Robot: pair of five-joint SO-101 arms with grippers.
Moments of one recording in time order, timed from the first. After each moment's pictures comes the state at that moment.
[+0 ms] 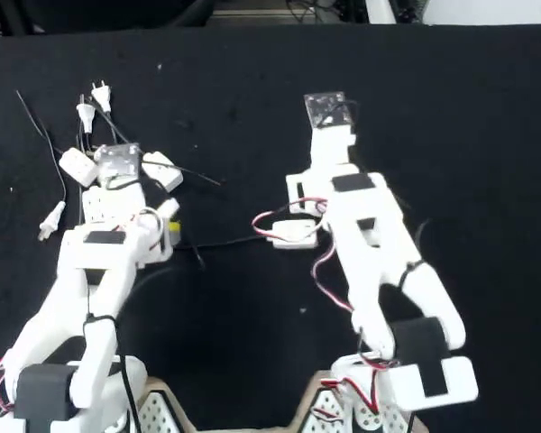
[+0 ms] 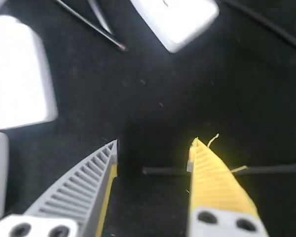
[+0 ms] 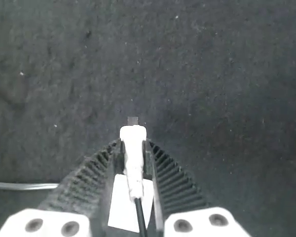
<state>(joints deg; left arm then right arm) -4.0 -23.0 60.6 29.7 5.5 -9.1 -5.7 36.2 41.5 -2.1</state>
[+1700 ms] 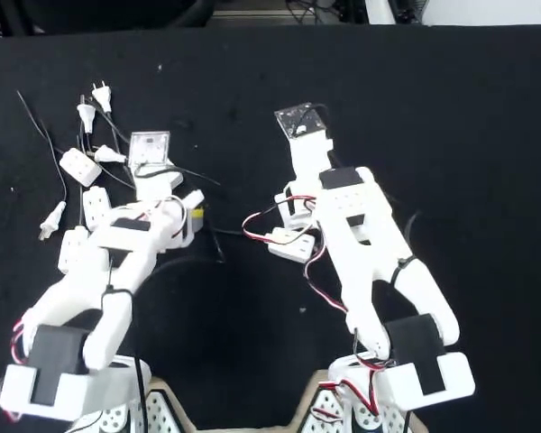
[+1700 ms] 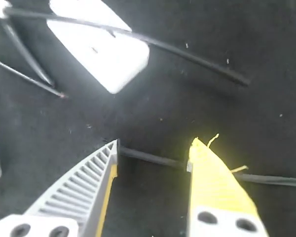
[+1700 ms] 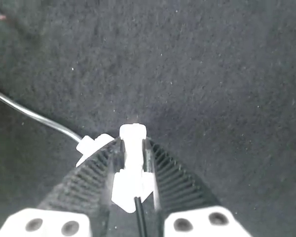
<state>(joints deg) 2.0 -10.9 54.5 19.4 5.5 -12.5 -5.2 32.8 53.5 5.0</state>
